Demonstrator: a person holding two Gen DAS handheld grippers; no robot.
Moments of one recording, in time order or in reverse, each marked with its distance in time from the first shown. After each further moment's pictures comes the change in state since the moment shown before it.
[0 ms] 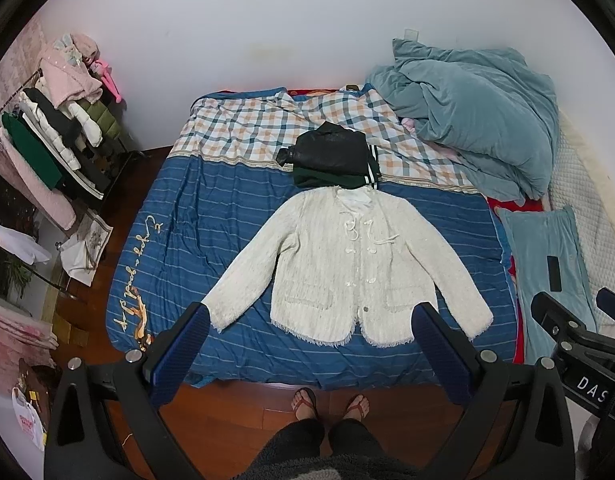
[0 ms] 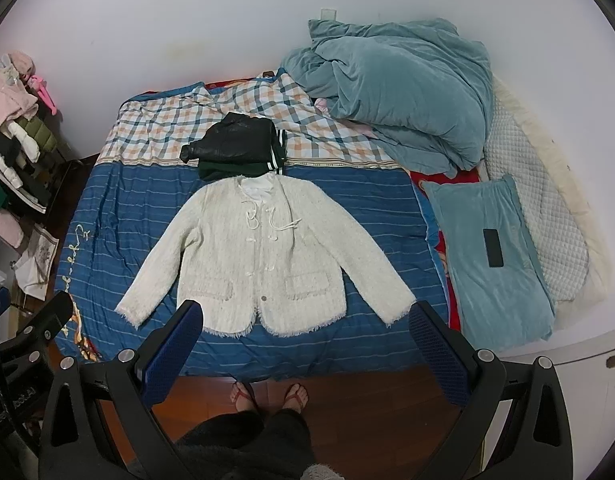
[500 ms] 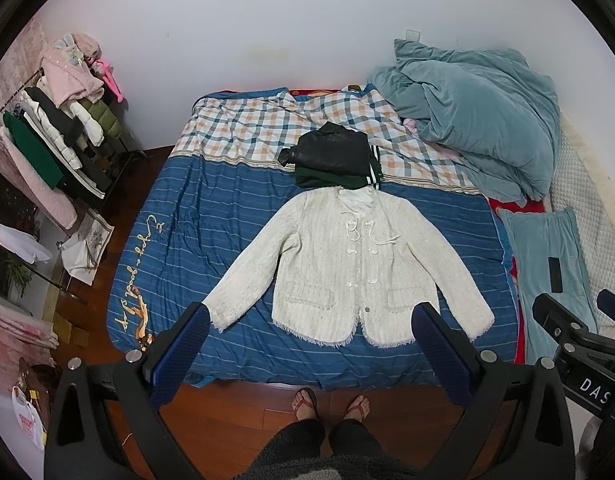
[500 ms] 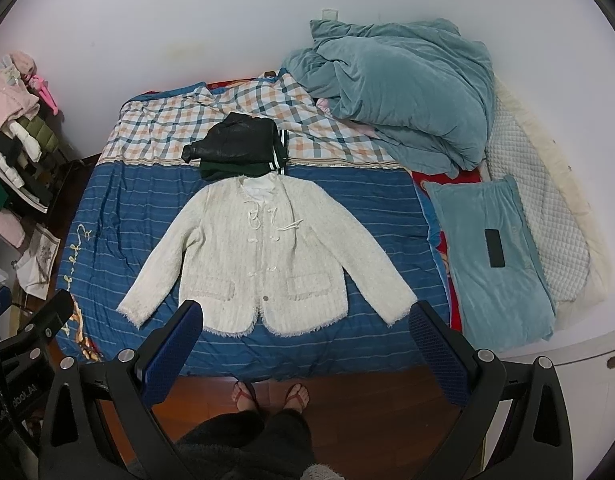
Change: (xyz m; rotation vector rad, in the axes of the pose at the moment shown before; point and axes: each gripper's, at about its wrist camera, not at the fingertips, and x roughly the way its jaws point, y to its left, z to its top) left arm -0.002 0.005 -0.002 -0.001 -0.003 -0.004; right arm -0.002 0.002 0.001 0.002 0.002 0.008
